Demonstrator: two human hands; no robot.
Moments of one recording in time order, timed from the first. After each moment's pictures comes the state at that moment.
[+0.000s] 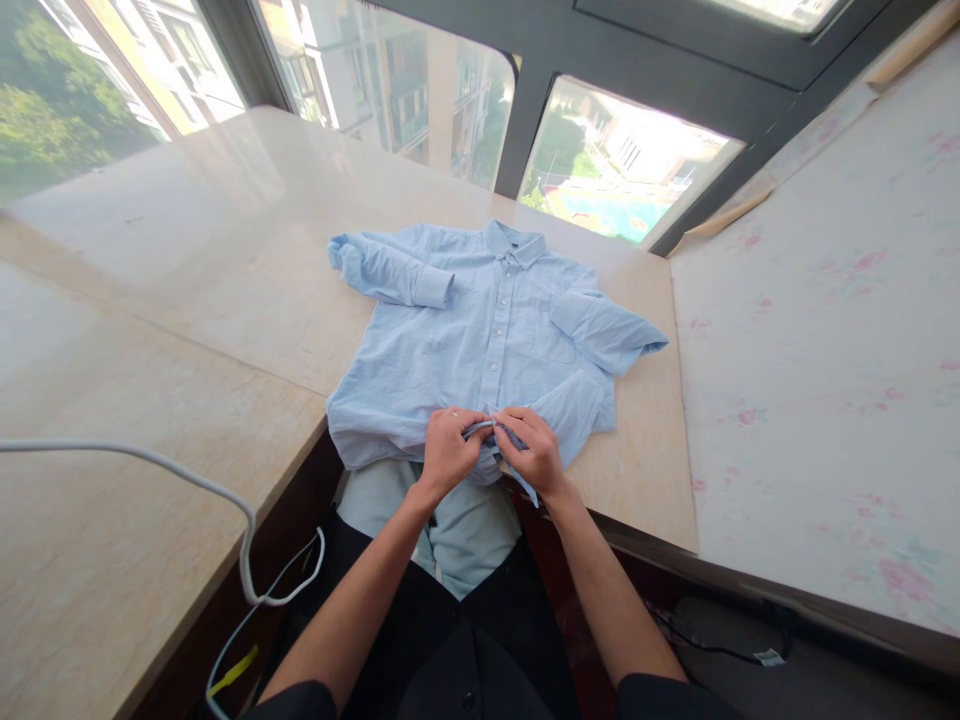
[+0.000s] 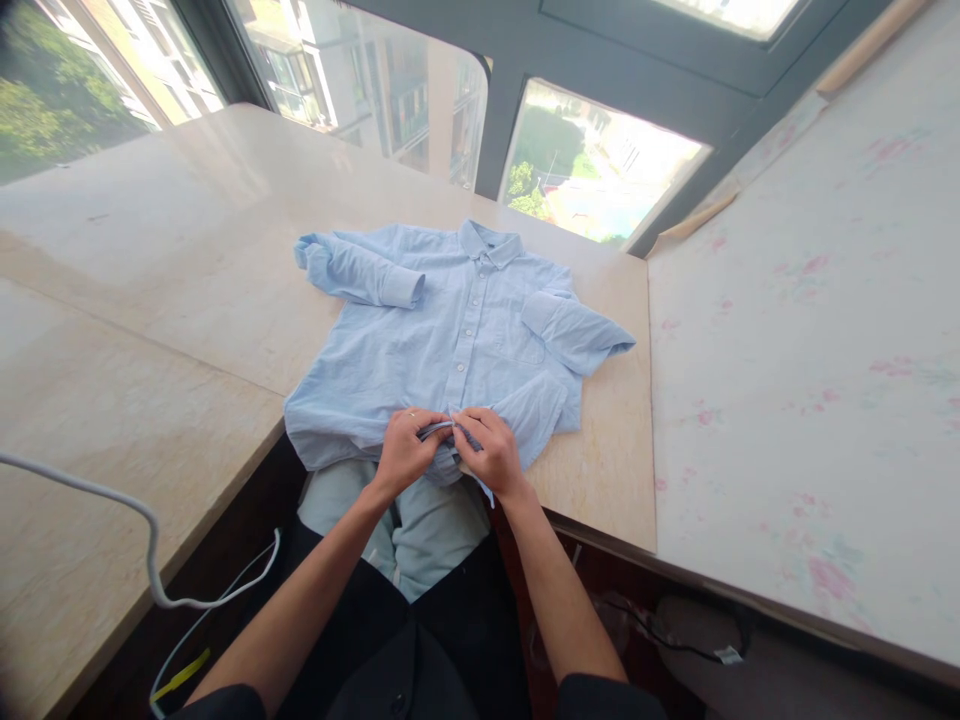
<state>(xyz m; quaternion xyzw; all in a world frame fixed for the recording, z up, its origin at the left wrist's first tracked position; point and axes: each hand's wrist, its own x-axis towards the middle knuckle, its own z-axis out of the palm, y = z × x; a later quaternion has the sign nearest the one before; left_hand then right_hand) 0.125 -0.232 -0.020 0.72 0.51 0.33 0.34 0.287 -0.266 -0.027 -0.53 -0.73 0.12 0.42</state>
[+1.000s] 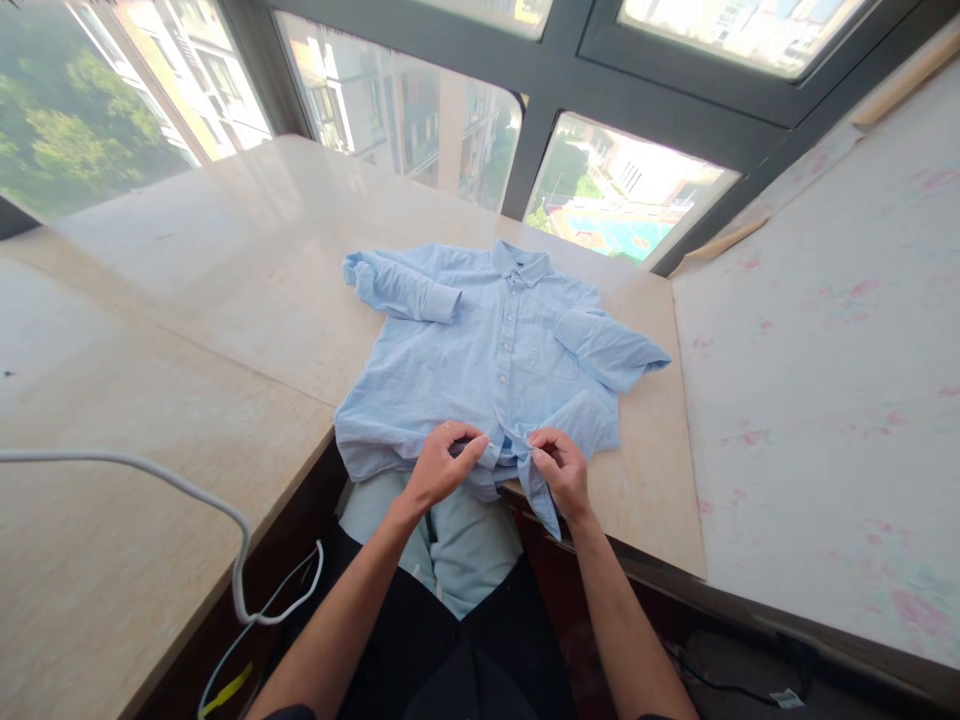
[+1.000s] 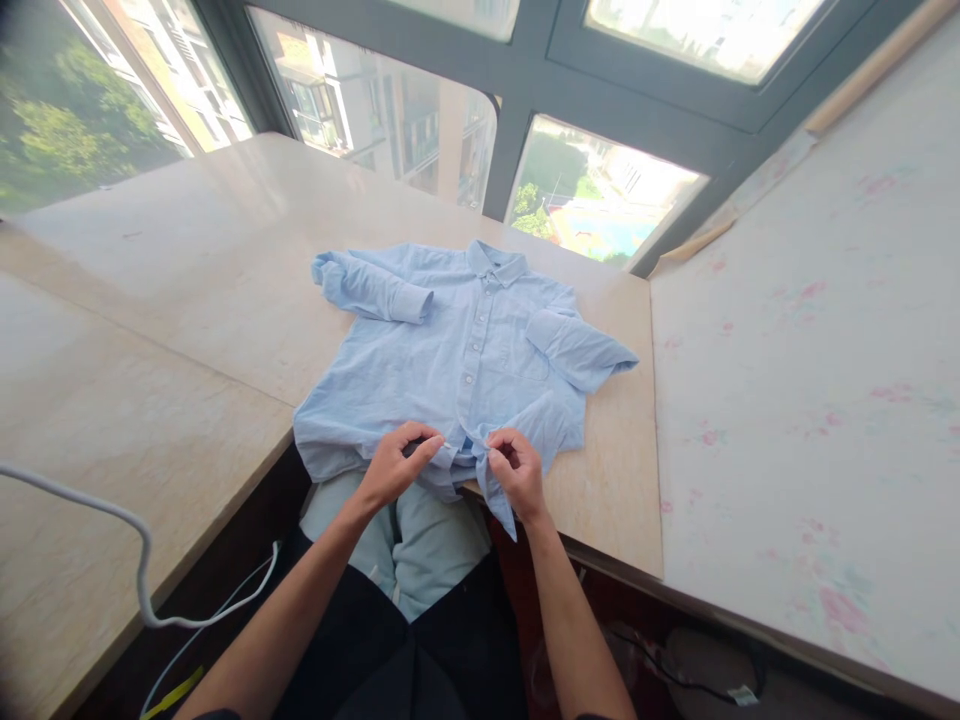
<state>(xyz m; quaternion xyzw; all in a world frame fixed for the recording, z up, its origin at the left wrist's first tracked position) 0.102 -0.232 -0.007 0.68 0.47 0.35 0.44 0.306 -0.283 -0.022 -0.56 -0.54 0.32 0.54</state>
